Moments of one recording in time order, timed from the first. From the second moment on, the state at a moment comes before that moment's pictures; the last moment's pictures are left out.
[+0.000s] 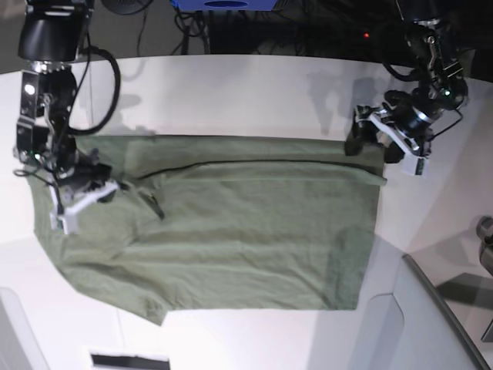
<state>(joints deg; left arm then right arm) 11.1 -12.6 -25.6 76.4 -19.4 -41.1 28.9 -0.2 7.7 11.4 80.3 24.7 7.4 -46.5</state>
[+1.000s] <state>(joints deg) -1.5 -10.6 -18.5 60.8 -19.6 -39.1 28.5 -4.9 9.4 11.7 80.6 24.8 7.6 -46.1</state>
